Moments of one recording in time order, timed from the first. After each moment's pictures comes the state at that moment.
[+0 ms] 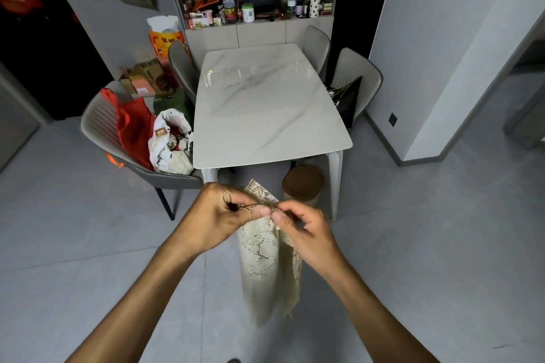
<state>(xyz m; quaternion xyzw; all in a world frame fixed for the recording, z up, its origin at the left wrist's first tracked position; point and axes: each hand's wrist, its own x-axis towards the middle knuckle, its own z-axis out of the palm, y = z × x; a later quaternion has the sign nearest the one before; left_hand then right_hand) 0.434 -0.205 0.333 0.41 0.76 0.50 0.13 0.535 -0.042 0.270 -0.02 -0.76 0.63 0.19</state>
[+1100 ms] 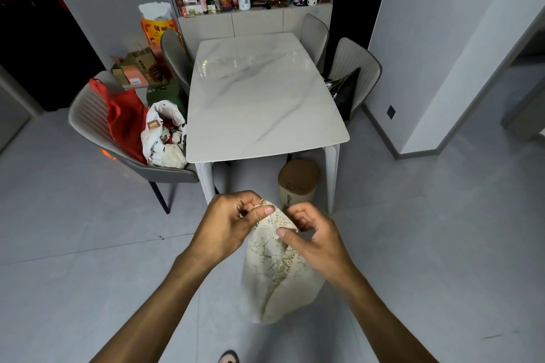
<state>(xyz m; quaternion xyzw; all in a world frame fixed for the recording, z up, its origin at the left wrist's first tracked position) 0.439 -0.176 0.284 0.35 0.81 0.47 0.06 0.552 -0.011 0.237 -0.13 -0.78 0.60 0.12</state>
